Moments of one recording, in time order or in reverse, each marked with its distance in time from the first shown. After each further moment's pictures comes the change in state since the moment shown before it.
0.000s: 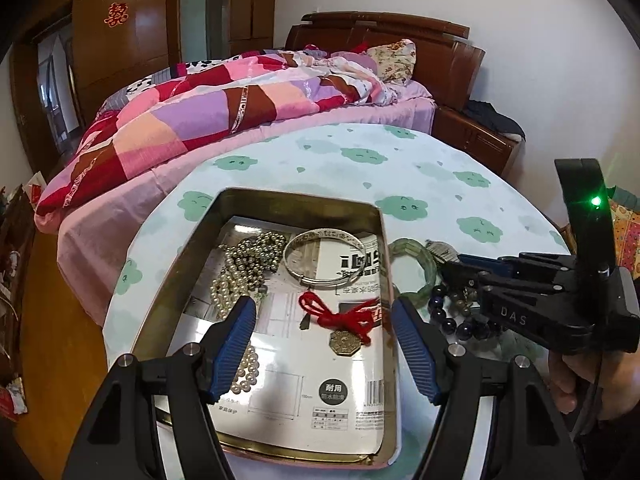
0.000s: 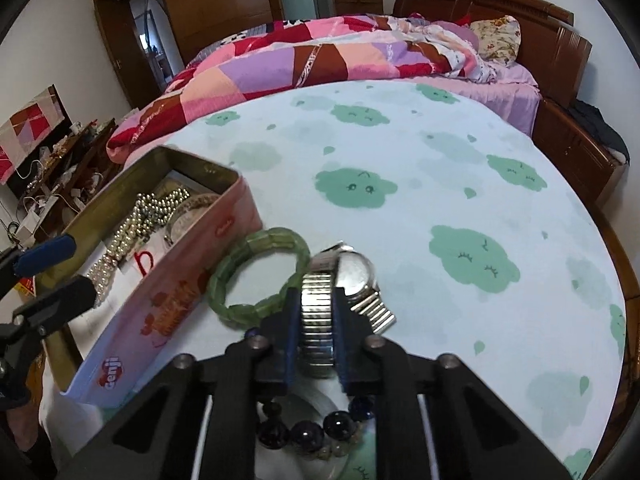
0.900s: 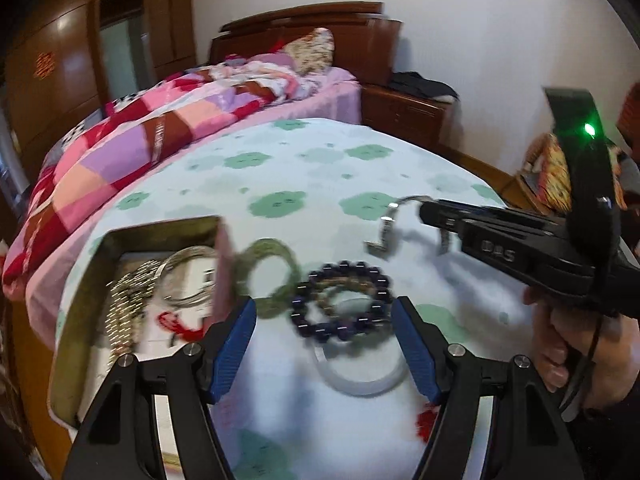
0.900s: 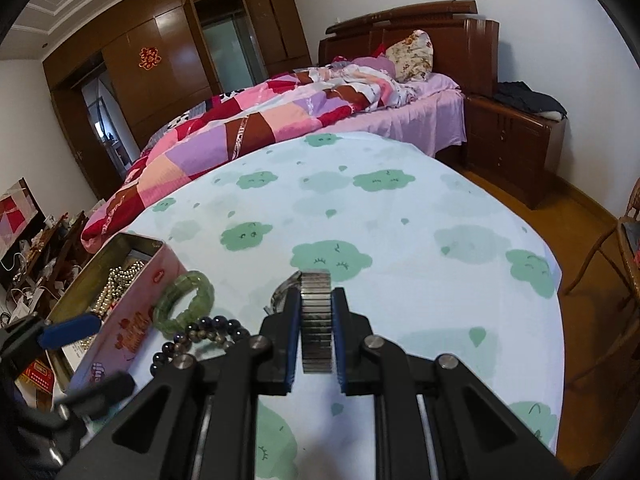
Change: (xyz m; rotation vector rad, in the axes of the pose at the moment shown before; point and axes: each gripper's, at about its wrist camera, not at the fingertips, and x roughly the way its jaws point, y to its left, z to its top) left arm 0.002 -0.105 -0.008 0.241 0.009 -0.140; right arm -0.062 -0.071 -0.032 0.242 -0.233 -0.087
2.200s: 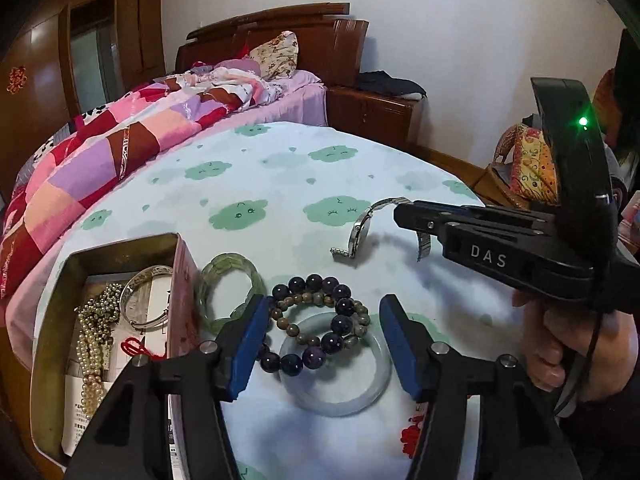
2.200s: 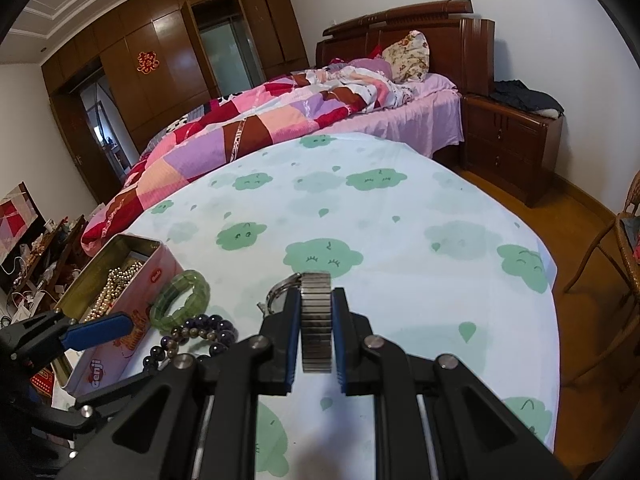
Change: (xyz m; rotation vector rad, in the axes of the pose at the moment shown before) left arm 0.010 -0.002 0.004 0.046 -0.013 -0.090; right arm -0.008 -0.005 -0.003 0.007 -0.007 0.001
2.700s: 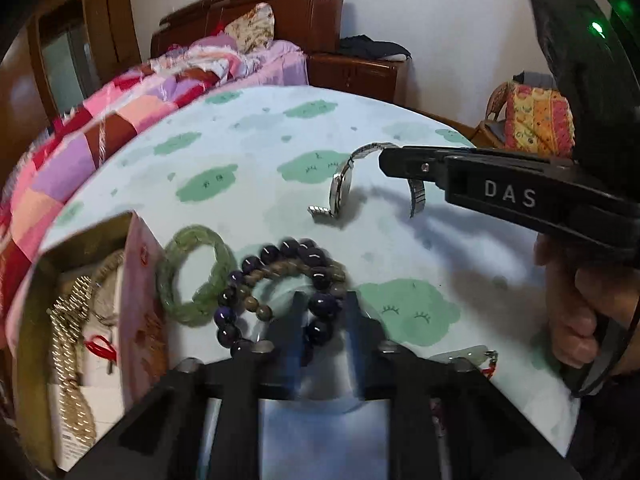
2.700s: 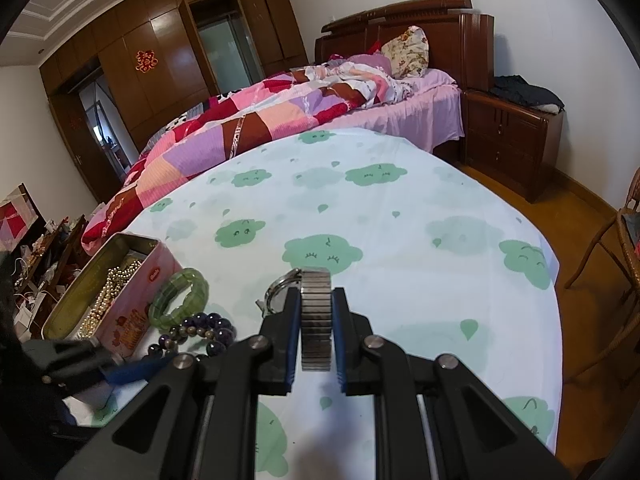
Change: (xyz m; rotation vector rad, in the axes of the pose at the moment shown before) left arm 0.033 -0.012 -0.010 0.072 0.118 -0.035; right arm 0.003 -0.002 -0.002 0.007 0.009 0.004
